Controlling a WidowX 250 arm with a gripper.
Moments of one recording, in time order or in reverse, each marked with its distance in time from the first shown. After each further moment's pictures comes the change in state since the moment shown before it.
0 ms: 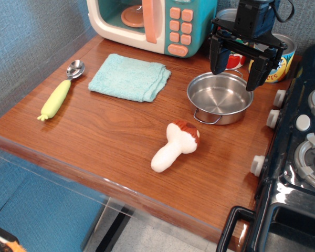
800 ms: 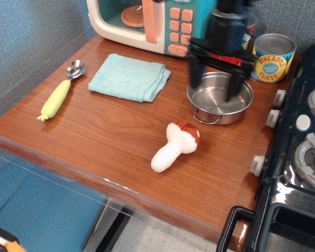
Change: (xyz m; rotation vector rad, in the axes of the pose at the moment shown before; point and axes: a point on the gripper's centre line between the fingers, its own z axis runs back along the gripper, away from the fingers) arm -0.021 0.046 -0.023 -0.042 0.034 0.170
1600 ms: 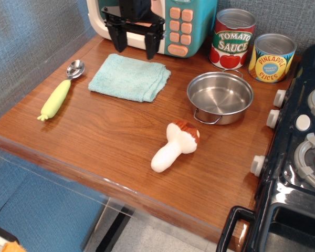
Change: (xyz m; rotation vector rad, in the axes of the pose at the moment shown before) arm 0.012 0.139 0.010 0.089 -0.256 0.162
